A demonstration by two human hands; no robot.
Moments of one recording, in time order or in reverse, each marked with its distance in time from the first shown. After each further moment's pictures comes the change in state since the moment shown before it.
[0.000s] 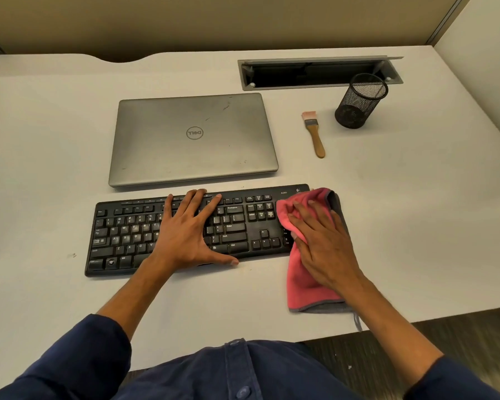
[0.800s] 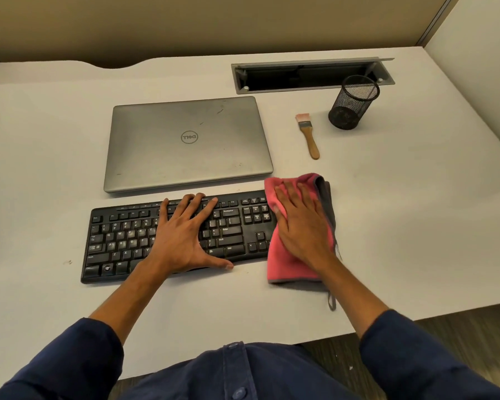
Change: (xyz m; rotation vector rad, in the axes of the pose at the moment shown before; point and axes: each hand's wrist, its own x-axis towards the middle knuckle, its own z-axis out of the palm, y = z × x) left_hand 0.002 -0.001 -0.002 -0.007 -0.045 0.004; right_hand 0.053 -0.011 0.019 0.123 -0.031 0.187
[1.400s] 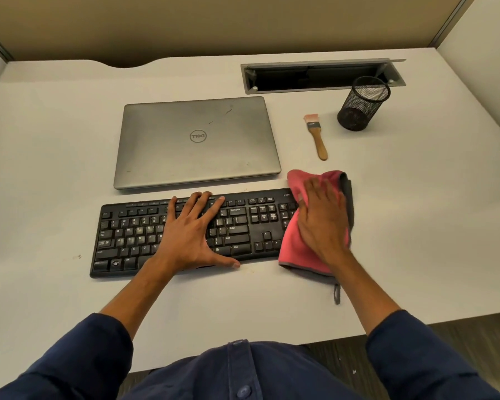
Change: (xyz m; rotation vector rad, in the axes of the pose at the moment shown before) left_hand -0.002 -0.003 0.004 0.015 0.051 0.028; right_hand 0.005 0.011 -0.016 -0.081 0.082 0.141
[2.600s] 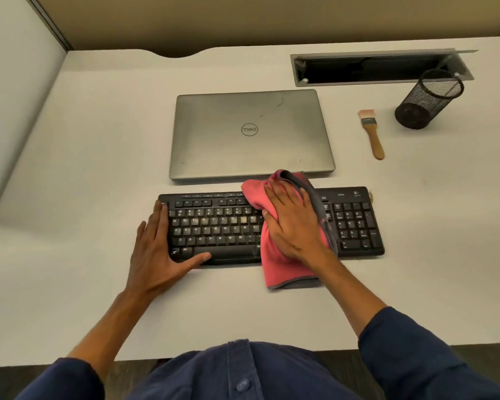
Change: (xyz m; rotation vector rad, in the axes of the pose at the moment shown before) left_hand -0.106 -0.102 -0.002 -0.274 0.233 -0.343; right_hand -0.006 -0.132 0.035 0.151 -0.149 -0.390
